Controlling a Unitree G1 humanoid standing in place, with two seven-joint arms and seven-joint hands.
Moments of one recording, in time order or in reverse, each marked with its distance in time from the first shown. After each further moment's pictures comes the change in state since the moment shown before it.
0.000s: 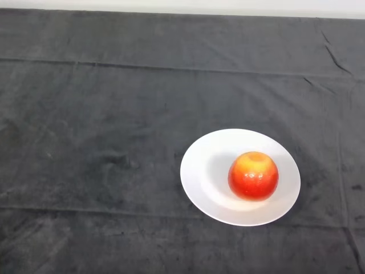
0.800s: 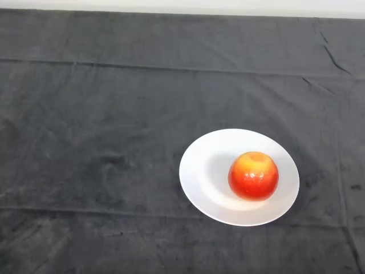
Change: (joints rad) left arm -0.002 0.000 0.014 0.047 0.018 -0.026 0.007; right arm 0.000 0.000 0.000 0.000 0.000 0.000 0.000
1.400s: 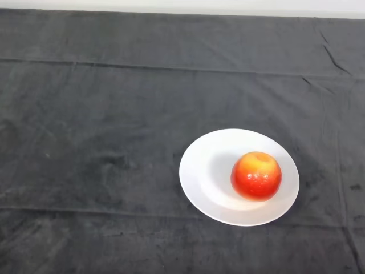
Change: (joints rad) left arm 0.000 0.000 0.002 0.006 0.004 -0.001 -0.023; right arm 0.000 0.000 0.000 0.000 0.000 0.000 0.000
